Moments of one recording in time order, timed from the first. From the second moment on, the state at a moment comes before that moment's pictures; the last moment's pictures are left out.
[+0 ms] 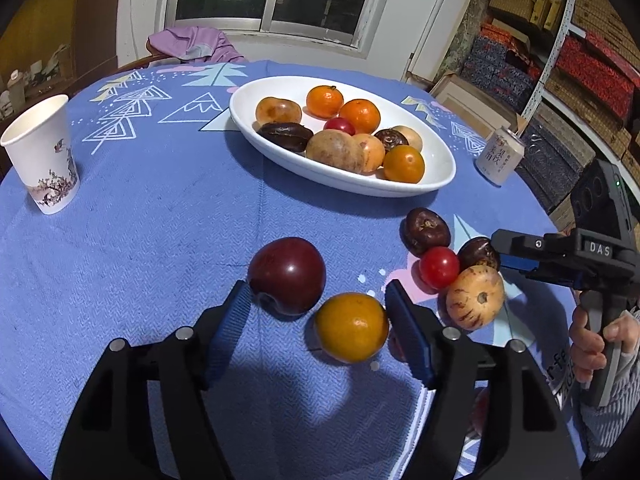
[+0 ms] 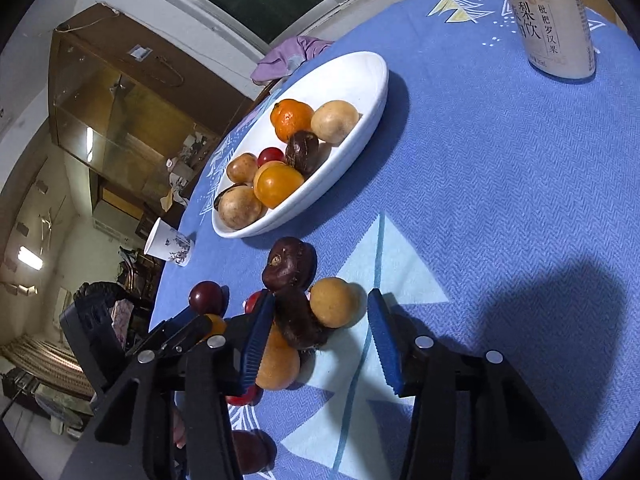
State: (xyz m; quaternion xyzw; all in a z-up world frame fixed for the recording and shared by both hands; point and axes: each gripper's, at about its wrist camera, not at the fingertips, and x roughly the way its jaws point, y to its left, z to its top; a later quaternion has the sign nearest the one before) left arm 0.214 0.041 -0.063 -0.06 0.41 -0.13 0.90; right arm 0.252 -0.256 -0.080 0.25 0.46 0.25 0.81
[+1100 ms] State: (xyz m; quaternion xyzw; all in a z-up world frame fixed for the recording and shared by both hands) left arm 0.211 0.042 -0.060 -0.03 0.40 -0.10 0.91; right arm 0.266 -0.234 -0.080 0.24 0.46 0.25 0.81
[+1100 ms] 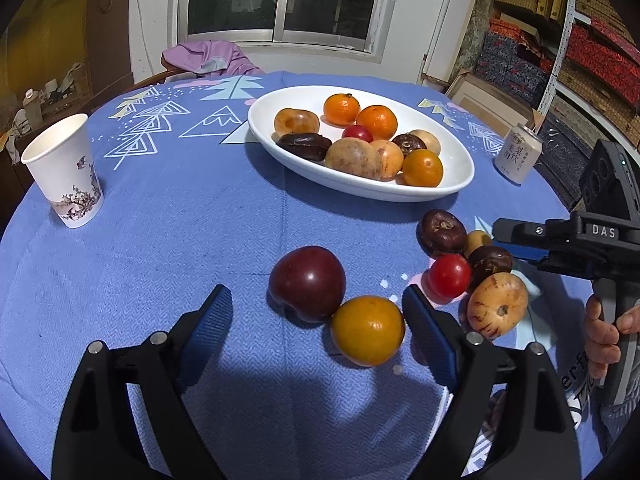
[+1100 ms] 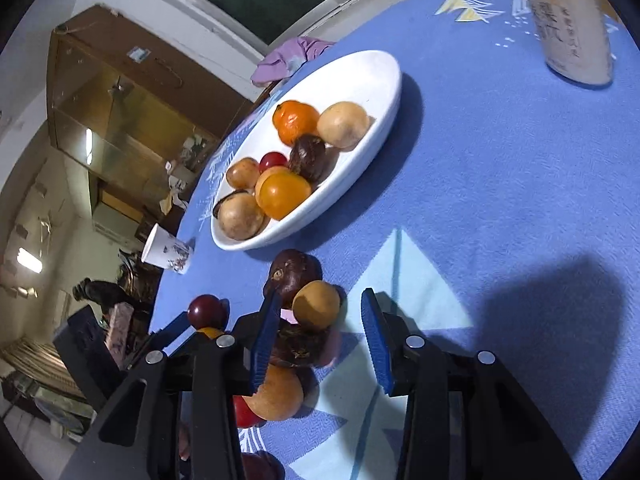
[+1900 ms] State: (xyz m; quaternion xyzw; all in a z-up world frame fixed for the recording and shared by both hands) left arm 0.219 0.045 -0.055 -0.02 0.39 -0.09 0.92; right arm 0.249 -0.200 -0.071 0.04 0.43 0.23 0.87
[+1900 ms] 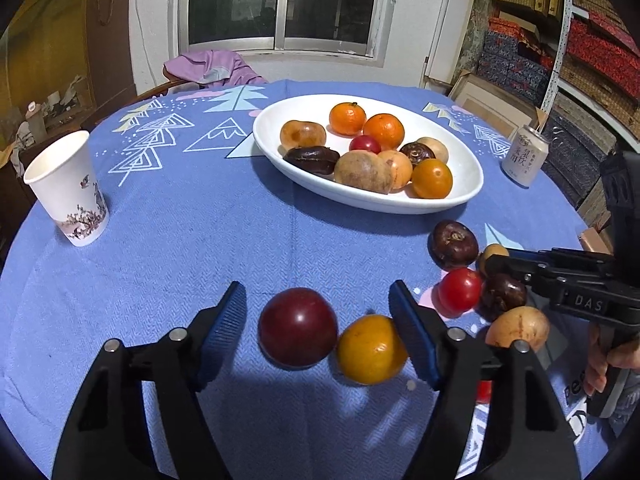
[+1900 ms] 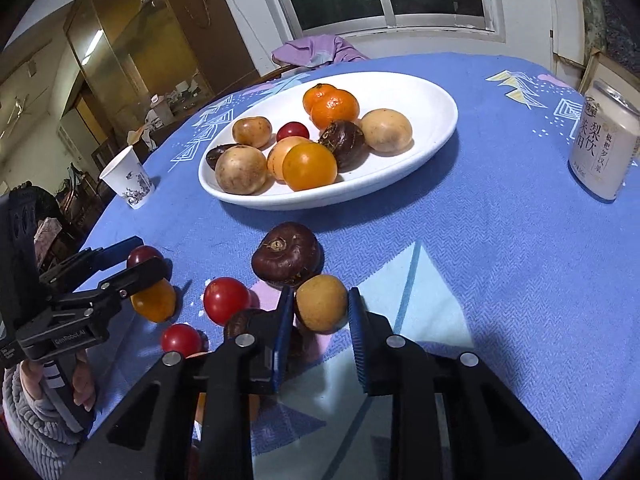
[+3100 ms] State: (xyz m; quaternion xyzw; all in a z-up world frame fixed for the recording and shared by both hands) left arm 0.208 0.100 -0.066 -0.14 0.42 -0.11 0.89; right arm 0.237 -0.201 -0.068 0.02 0.42 0.22 0.88
